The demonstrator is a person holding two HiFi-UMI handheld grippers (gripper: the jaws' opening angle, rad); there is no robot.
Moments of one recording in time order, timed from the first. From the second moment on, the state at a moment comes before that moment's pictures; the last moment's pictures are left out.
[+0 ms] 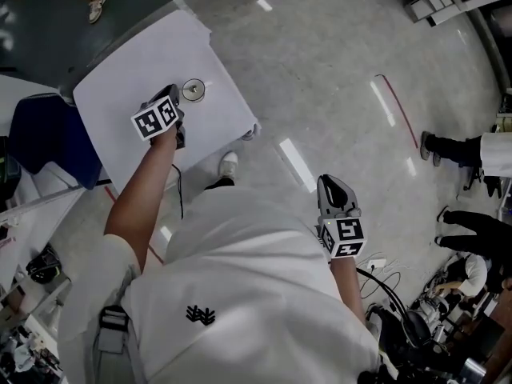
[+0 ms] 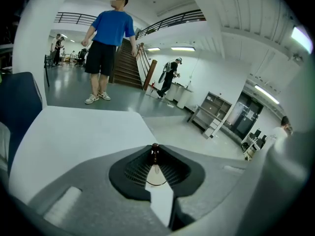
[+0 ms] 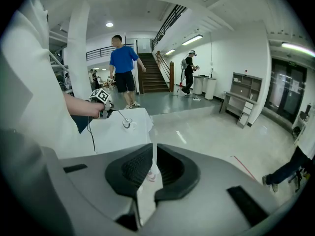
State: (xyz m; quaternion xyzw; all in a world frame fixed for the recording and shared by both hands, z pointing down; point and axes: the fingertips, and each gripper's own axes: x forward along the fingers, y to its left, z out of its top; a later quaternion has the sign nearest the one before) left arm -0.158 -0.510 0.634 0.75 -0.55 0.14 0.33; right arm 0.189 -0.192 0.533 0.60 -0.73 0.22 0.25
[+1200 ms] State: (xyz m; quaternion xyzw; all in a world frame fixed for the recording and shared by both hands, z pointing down) left arm -0.113 -0.238 0.458 0.82 -0.50 0.05 0.29; right arm 0.157 -0.094 0.559 0.47 -0.83 0.19 0.23
